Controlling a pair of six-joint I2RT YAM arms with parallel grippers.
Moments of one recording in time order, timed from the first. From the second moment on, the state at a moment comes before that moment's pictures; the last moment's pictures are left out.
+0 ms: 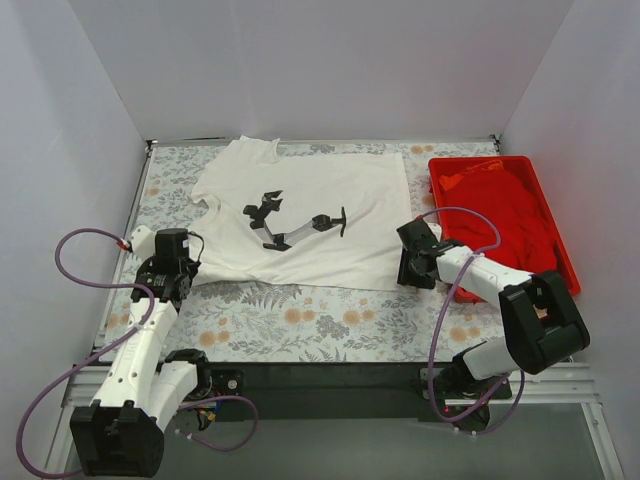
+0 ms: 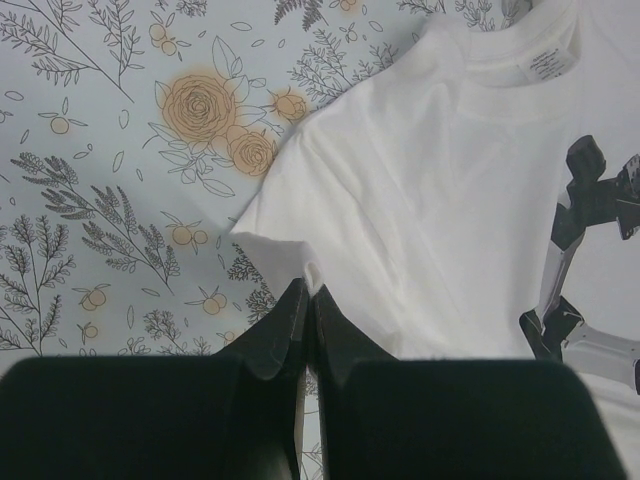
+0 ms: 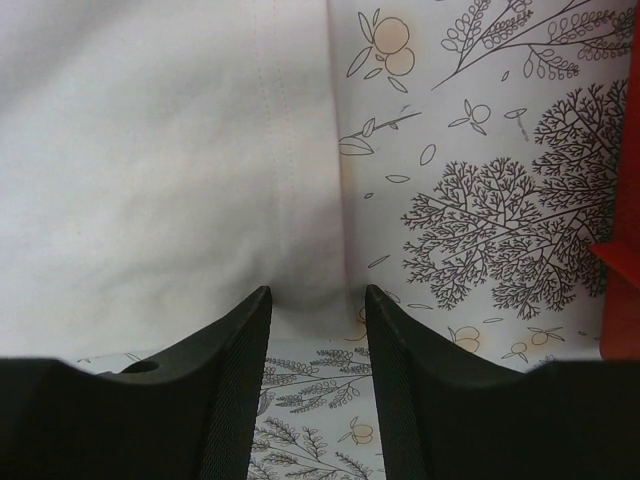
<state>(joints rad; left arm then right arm) -0.03 0.87 0.65 -0.60 -0.45 -0.82 0.47 1.42 0.72 -0.50 0.22 0.59</state>
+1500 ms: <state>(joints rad) -0.05 0.84 1.71 -0.53 -0.58 -0.59 0.35 0.88 1.62 -0.77 0.19 0.11</state>
